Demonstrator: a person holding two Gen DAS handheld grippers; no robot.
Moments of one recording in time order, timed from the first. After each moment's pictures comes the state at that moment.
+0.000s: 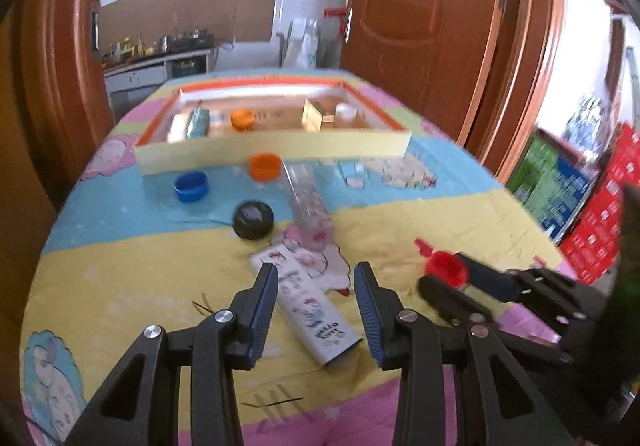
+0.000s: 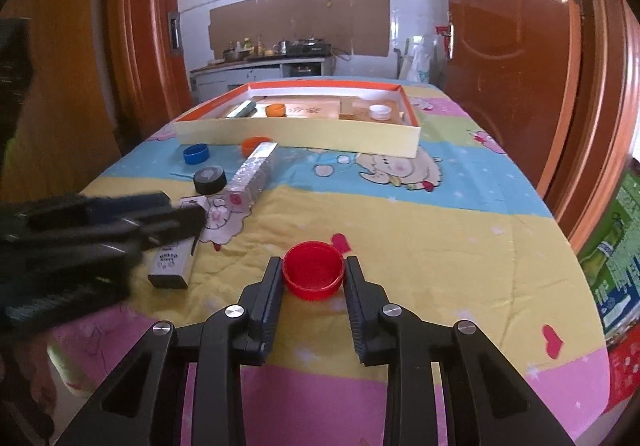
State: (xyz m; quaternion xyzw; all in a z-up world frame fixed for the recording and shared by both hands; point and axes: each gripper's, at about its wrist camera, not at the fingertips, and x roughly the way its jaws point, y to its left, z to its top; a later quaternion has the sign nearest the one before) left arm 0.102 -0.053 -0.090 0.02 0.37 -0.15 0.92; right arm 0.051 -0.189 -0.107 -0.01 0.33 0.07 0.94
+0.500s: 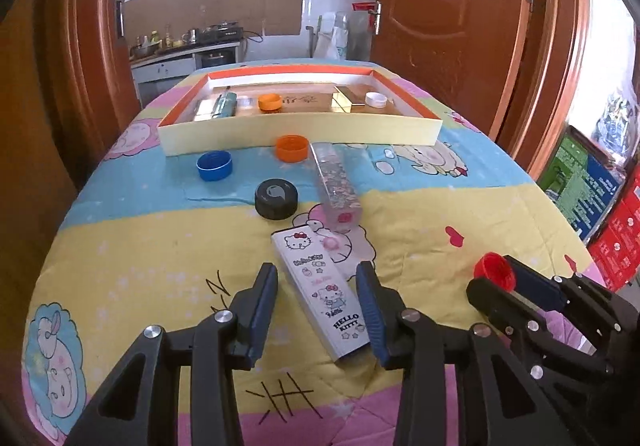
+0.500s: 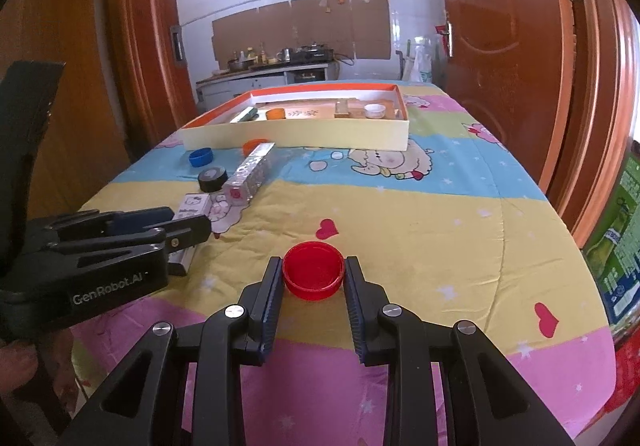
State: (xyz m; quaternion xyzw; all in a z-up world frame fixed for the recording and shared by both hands) left arm 0.096 -0.046 -0.102 0.01 0.38 -0.11 0.92; right arm 0.036 -0.203 -0.109 0.01 0.32 0.09 0.94
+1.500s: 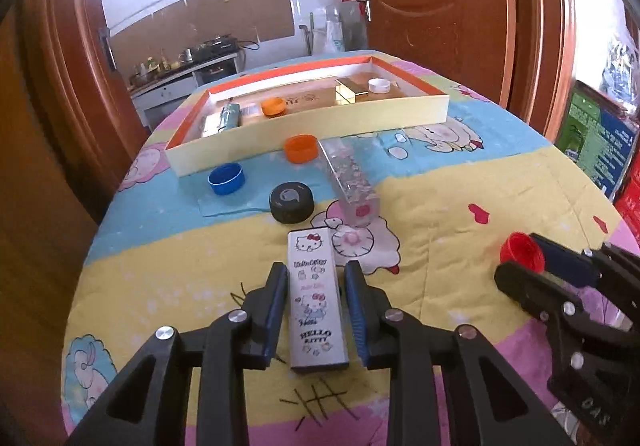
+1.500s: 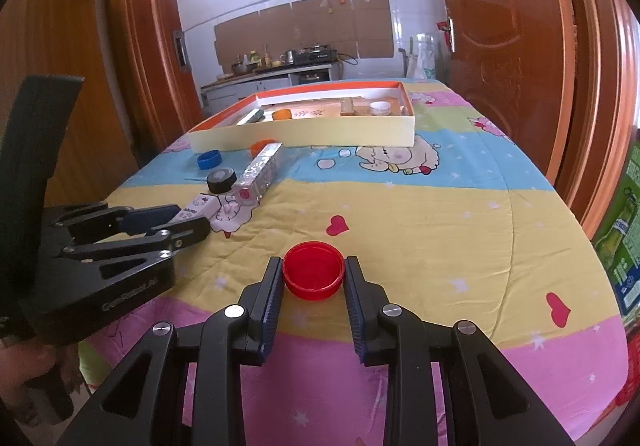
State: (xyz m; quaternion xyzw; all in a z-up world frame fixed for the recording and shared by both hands) left arm 0.101 -0.058 -0.104 0.10 0.37 -0.08 0.92; right arm 0.033 -0.203 -0.111 0.04 0.32 0.10 0.94
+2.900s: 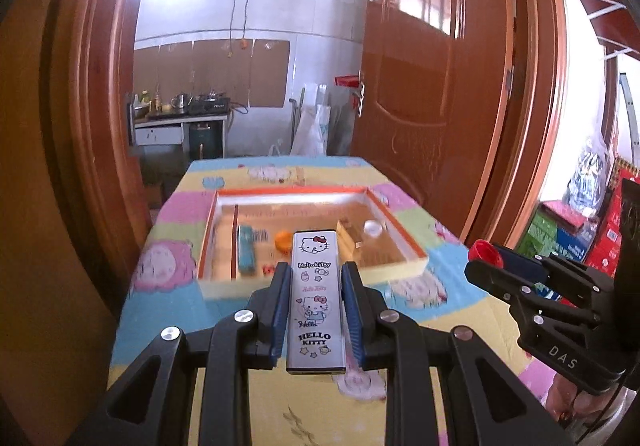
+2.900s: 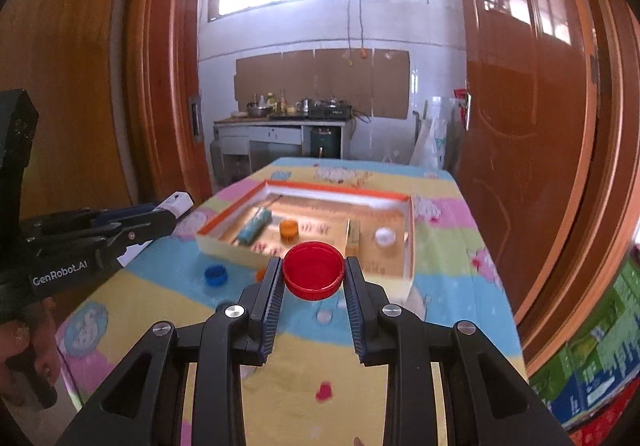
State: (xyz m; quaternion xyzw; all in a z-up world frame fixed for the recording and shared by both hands) left arm 0.127 0.003 0.013 -0.02 0.25 -0.15 0.96; right arm 0.087 -0.195 0.002 -0.02 0.23 0.11 0.97
